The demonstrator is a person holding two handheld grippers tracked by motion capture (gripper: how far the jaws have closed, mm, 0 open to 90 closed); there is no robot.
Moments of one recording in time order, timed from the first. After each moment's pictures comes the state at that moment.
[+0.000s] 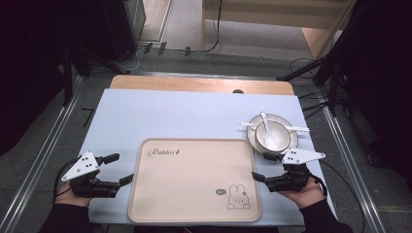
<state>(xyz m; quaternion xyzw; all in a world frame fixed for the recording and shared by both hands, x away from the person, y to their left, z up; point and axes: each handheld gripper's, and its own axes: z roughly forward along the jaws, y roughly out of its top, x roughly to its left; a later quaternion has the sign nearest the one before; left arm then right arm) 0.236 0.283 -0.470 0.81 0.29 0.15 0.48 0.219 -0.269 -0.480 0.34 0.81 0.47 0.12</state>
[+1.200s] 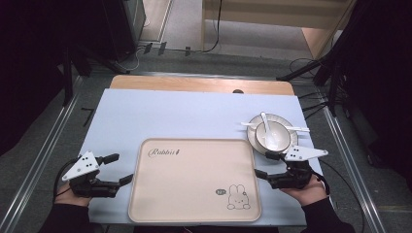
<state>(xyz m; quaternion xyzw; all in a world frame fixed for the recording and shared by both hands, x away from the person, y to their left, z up) 0.236 0.284 -0.471 0.82 0.30 0.15 0.48 0.224 -0.278 -0.479 0.36 0.80 0.46 0.10</state>
